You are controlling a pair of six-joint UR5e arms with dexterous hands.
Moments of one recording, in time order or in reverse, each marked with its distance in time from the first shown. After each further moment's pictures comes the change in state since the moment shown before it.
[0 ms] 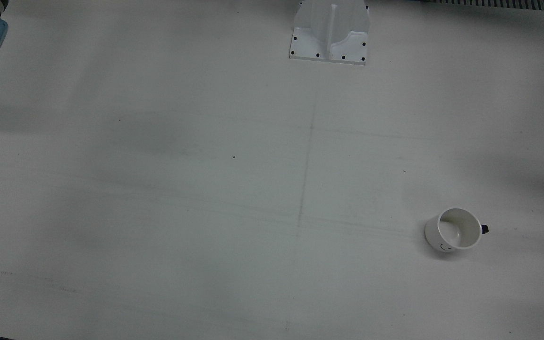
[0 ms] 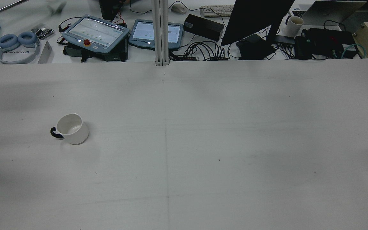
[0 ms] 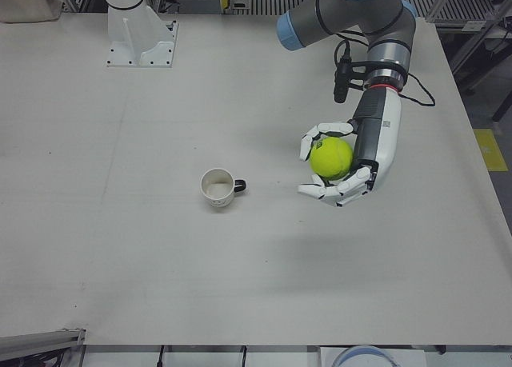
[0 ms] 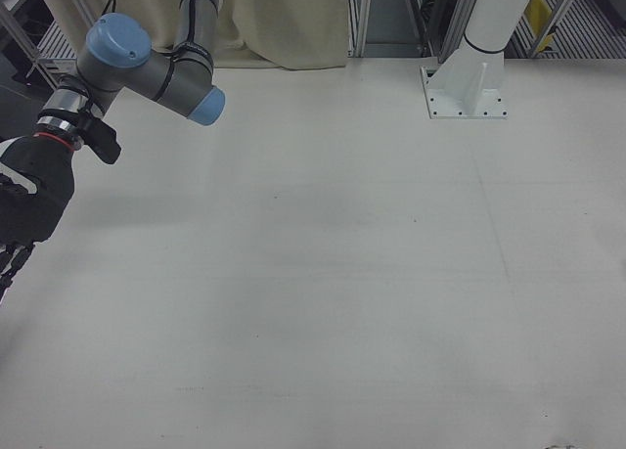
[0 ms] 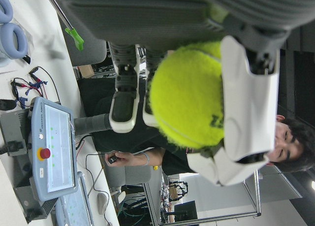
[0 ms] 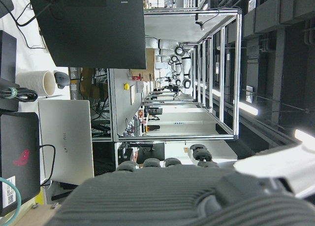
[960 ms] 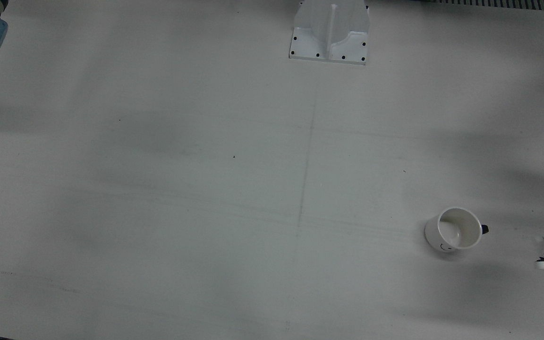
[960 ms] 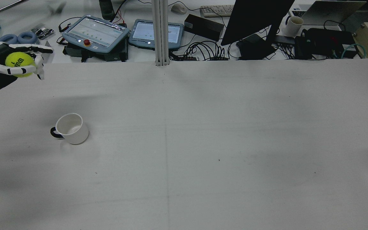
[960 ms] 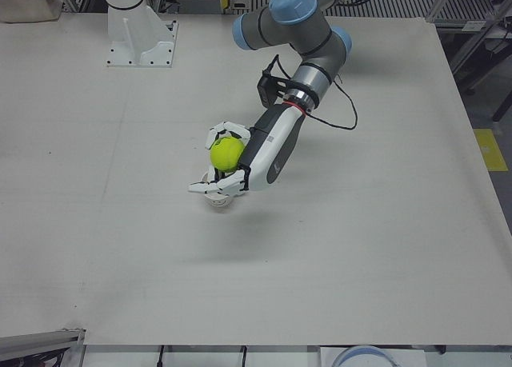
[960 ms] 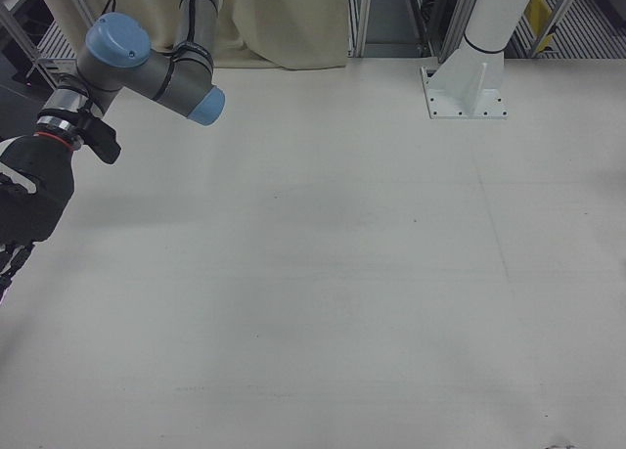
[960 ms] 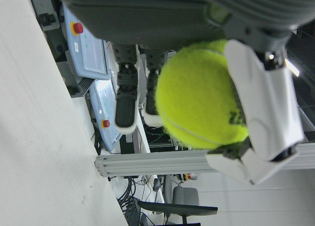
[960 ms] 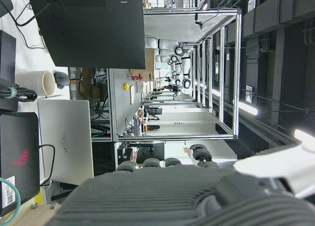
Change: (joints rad) left arm 0.276 -0.044 -0.043 -0.007 -0.006 0.010; right arm 0.001 0.000 0.001 0.000 0.000 0.000
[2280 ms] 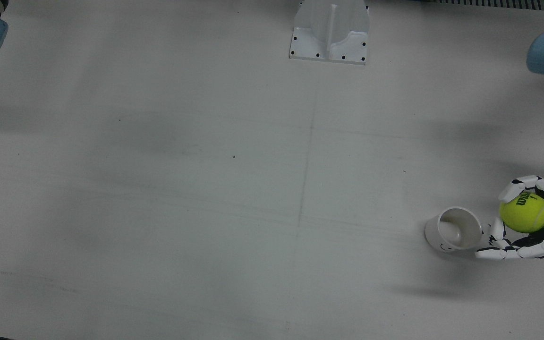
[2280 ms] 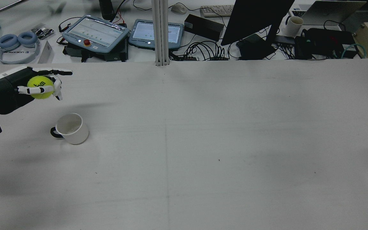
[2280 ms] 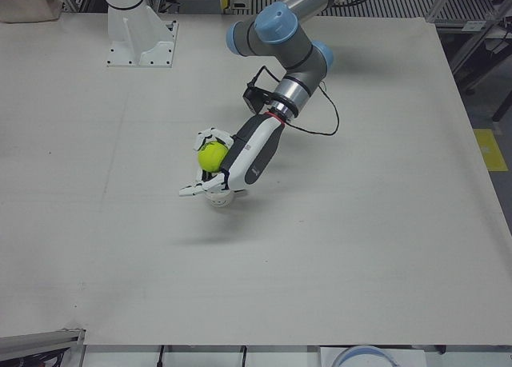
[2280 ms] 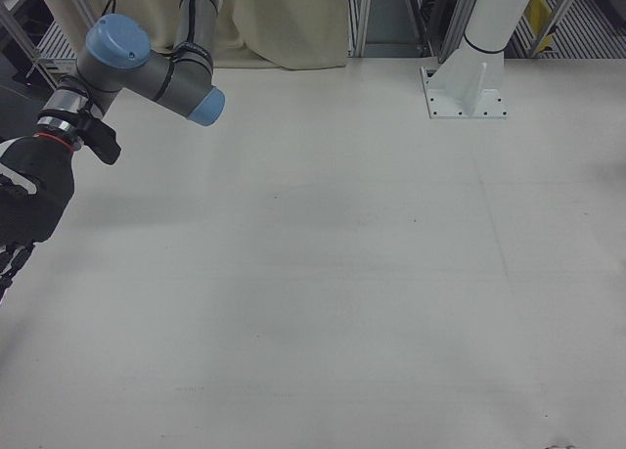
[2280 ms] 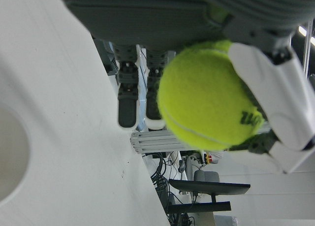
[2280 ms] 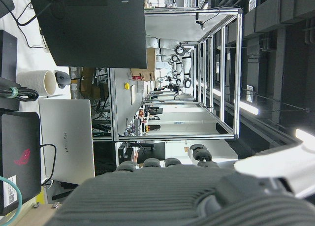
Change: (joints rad) left arm 0.102 0.013 0.035 -0.018 -0.004 0.046; right arm -0.001 0.000 -0.003 0.000 0.000 0.001
